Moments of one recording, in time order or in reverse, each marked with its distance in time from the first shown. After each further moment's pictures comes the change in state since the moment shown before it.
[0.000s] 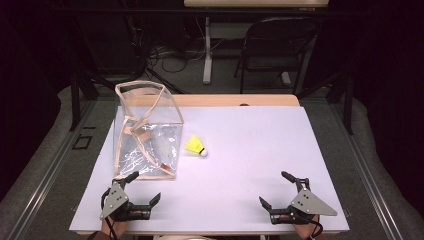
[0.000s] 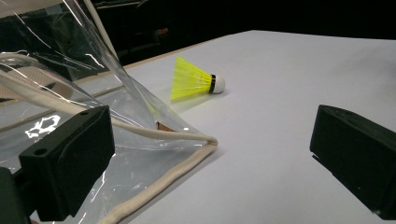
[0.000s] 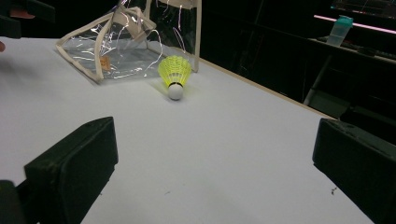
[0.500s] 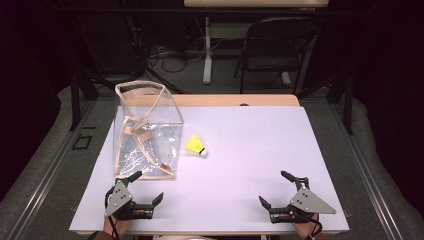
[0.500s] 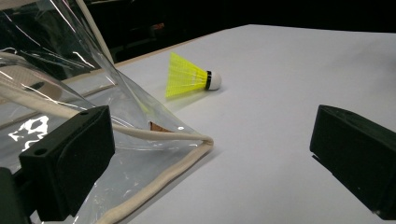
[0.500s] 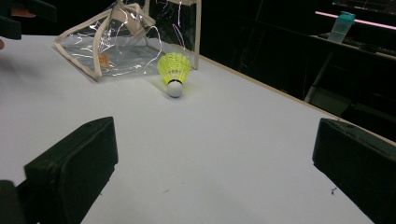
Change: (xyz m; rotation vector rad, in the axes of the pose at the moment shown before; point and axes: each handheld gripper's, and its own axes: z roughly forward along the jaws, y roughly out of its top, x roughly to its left) left arm -0.002 0.002 0.007 0.026 -0.014 0.010; right arm -0.002 -0.001 0.003 0.012 0.003 0.001
